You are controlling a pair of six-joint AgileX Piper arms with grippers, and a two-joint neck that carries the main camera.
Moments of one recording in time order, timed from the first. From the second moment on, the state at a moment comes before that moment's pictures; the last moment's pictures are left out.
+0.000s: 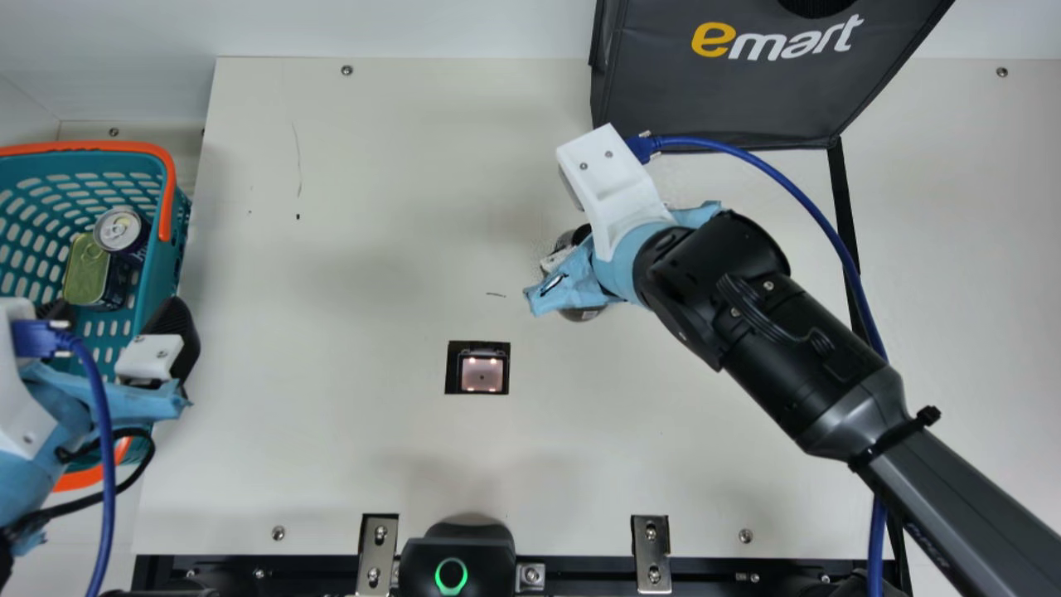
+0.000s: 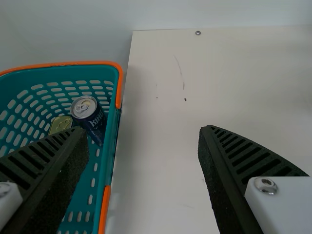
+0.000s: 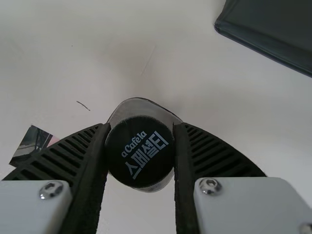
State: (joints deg) left arm -0.3 37.3 -36.2 3.1 39.7 -0.9; right arm 38.0 86.7 -71.9 -9.8 48.8 14.0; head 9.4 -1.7
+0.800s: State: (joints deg) left arm -0.3 37.3 -36.2 3.1 39.7 -0.9; right arm 37.9 86.9 -73.6 -10.0 49.9 13.7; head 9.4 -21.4
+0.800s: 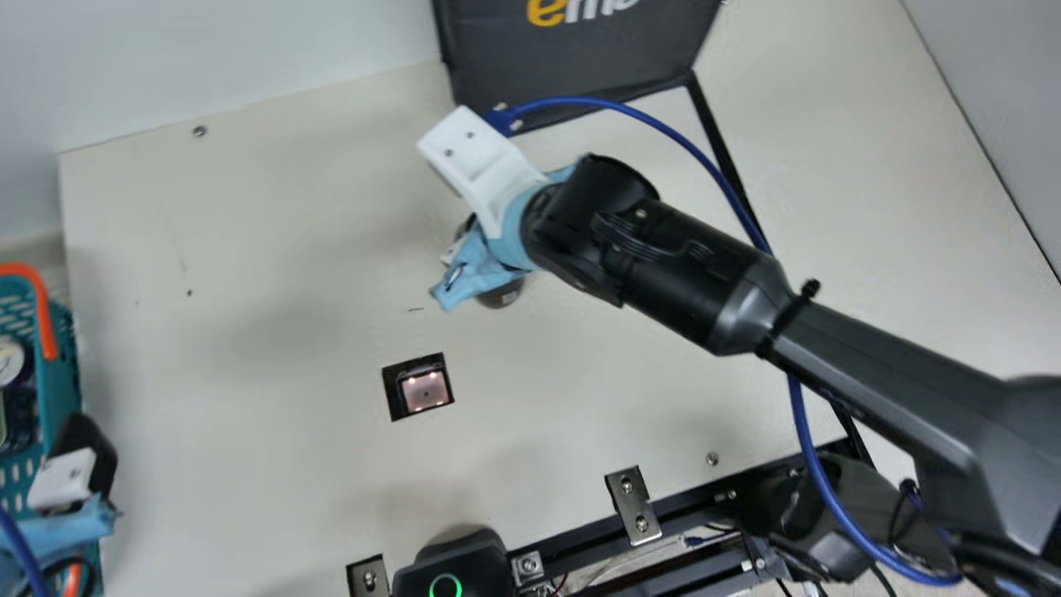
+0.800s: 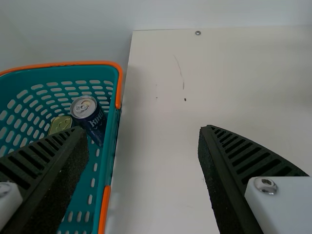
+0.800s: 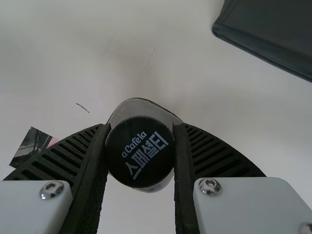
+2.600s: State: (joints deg) left arm -0.3 37.3 -36.2 3.1 39.7 -0.9; right arm 7.5 78.2 -68.7 -5.5 53.3 6.7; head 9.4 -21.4
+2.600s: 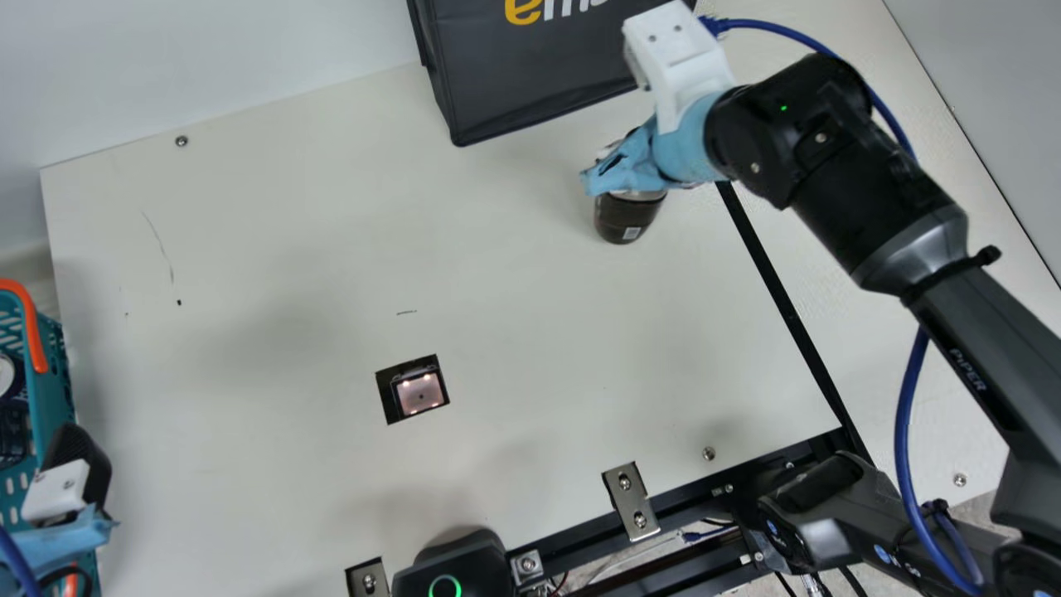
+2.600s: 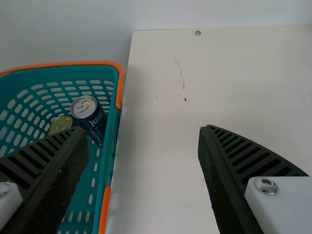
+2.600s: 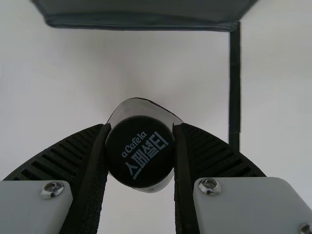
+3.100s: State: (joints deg) left arm -0.3 37.3 -36.2 3.1 39.7 -0.9; right arm -9.7 79.7 -69.9 -1.5 52.5 -0.9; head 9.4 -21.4
